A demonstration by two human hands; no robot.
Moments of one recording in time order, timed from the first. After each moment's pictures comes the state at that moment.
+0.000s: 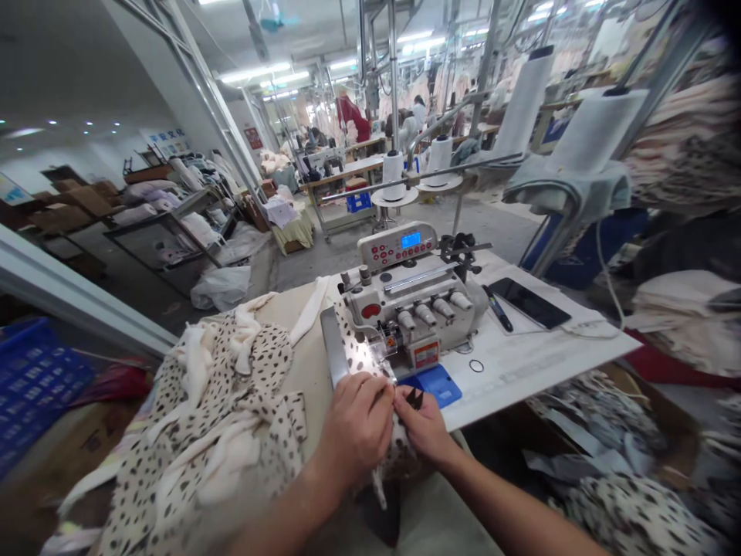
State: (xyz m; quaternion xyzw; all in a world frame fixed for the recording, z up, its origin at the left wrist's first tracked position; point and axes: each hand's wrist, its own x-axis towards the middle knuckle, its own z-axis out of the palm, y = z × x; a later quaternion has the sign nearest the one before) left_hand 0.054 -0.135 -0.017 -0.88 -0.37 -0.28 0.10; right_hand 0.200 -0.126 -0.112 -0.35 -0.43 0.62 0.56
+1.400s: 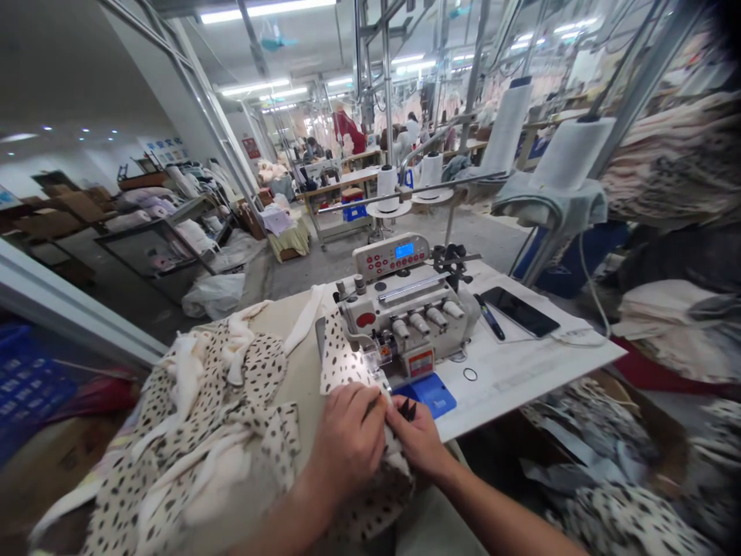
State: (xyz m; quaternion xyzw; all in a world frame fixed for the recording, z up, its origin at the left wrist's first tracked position) left_hand 0.051 -0.137 -0.018 -0.88 -0.37 -0.28 0.10; right_hand 0.198 -0.125 -0.111 -0.33 -0.44 0.62 0.56
